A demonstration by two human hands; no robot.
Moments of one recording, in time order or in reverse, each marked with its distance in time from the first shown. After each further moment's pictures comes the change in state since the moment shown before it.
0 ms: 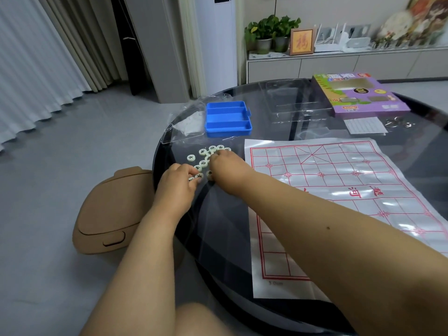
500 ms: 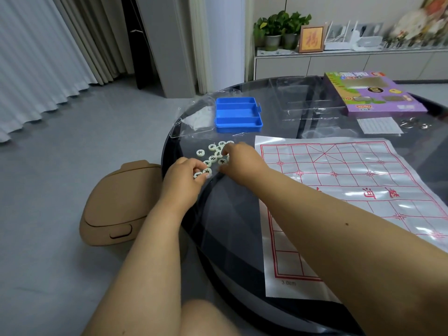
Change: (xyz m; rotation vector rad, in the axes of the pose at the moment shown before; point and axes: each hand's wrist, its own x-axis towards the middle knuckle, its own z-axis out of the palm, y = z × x) left_hand 0.003 -0.013 0.003 -0.139 0.058 0.024; right_hand -0.002 -0.001 -0.009 0.317 0.027 0.279
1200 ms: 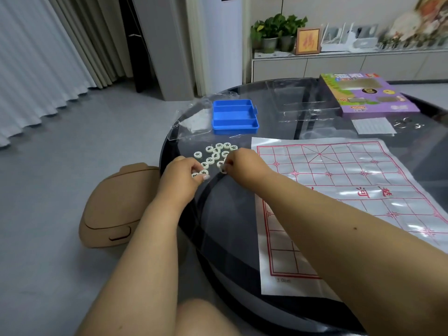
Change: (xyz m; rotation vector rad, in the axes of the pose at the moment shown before) left_hand 0.006 0.010 -0.007 0.079 -0.054 -0.037; right_hand -0.006 0.011 -0.003 0.020 -0.101 0.016
